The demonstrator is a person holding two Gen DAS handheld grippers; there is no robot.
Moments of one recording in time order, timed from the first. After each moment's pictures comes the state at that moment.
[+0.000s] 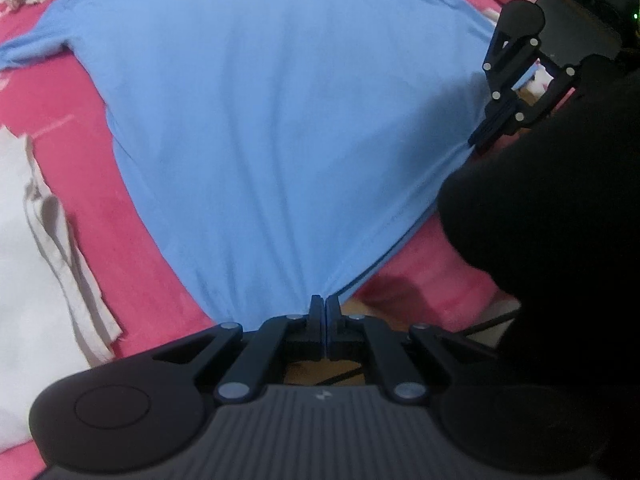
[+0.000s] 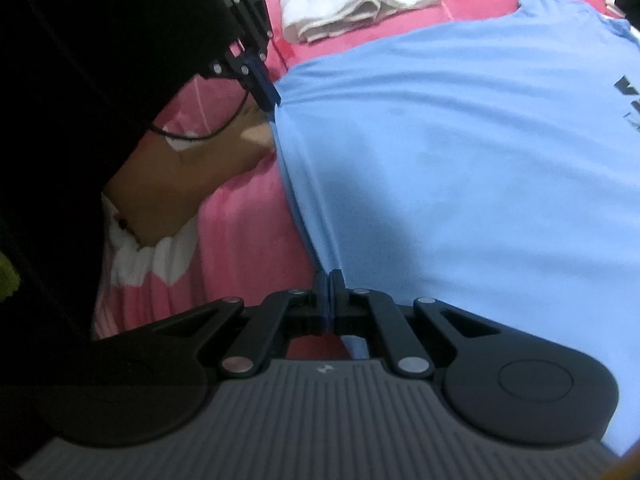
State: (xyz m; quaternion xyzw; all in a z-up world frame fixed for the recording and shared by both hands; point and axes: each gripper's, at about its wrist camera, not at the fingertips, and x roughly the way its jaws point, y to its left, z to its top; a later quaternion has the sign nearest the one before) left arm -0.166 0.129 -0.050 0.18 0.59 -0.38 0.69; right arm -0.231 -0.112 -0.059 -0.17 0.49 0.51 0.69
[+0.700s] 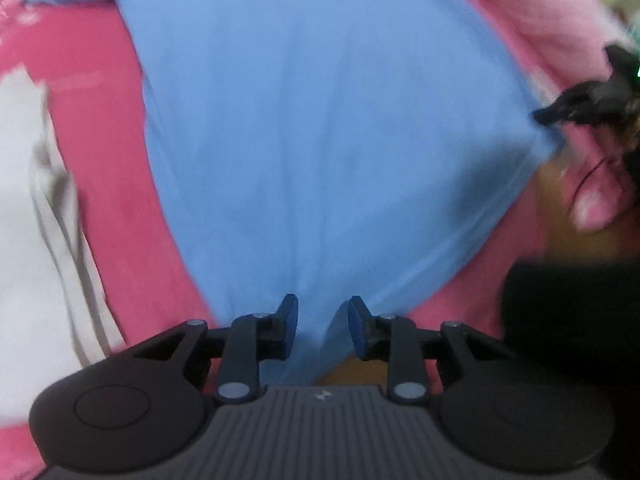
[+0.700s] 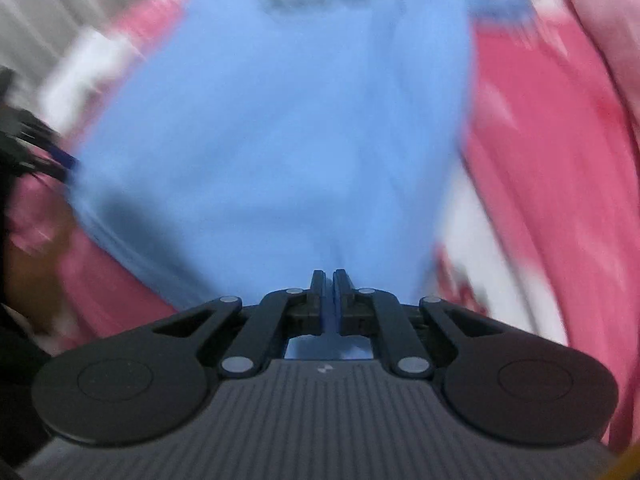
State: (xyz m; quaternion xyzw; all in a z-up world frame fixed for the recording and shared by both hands) left arm -0.160 0.179 -0.047 0.09 0.61 -0.34 0.71; right arm -0.226 -0.305 -0.061 0.01 0.59 0.17 0.79
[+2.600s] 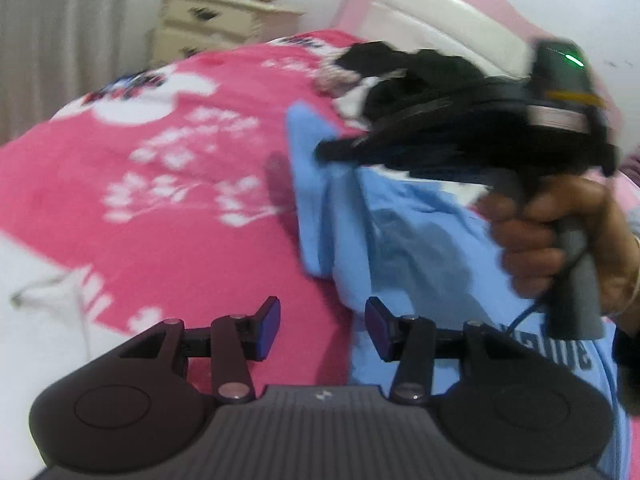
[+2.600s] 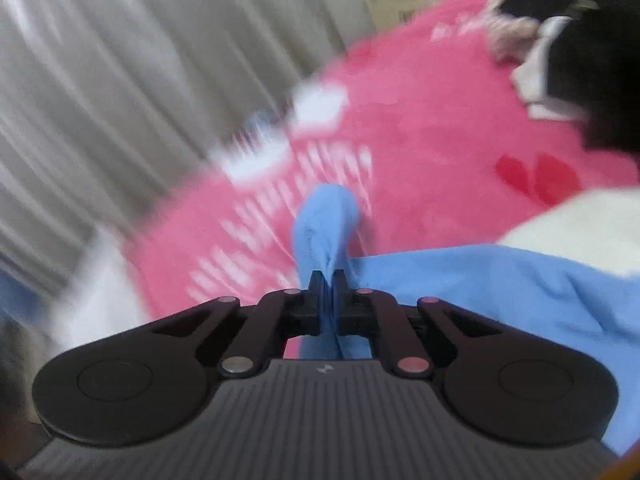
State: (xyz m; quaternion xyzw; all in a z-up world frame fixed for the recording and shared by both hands) left arm 0.034 0.175 -0.063 -0.15 0.39 -0.06 0.91; right arm 0.217 -0.008 -0.040 0.14 0.42 0.40 0.80
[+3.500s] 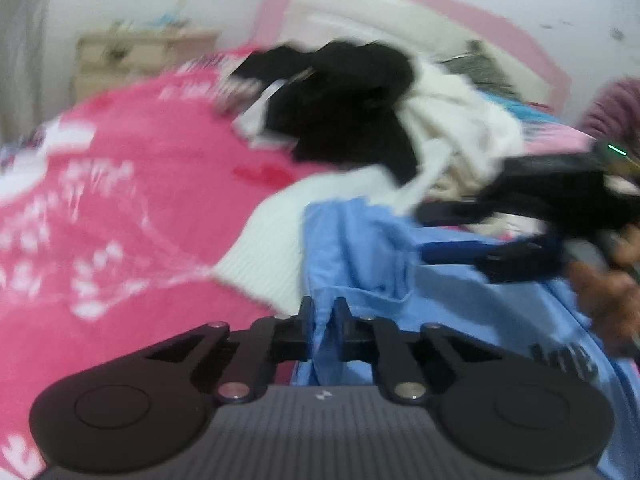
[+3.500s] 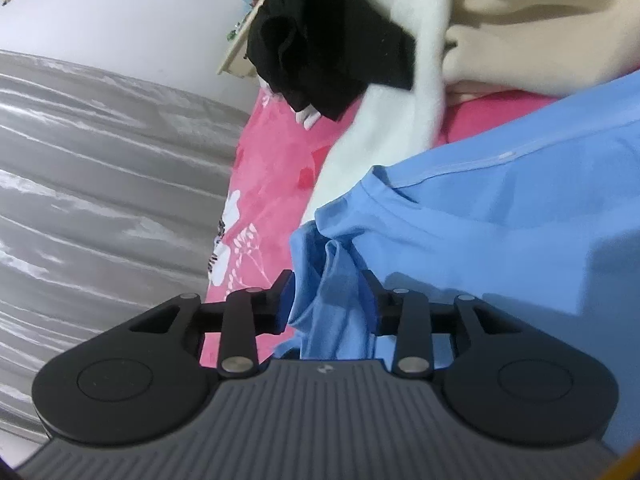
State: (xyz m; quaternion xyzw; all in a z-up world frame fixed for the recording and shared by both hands) left arm 0.095 0.112 -0.080 -0.07 0.34 -0.14 0.93; right arm 0.203 -0.191 -0.083 0.40 0.47 0.25 0.75
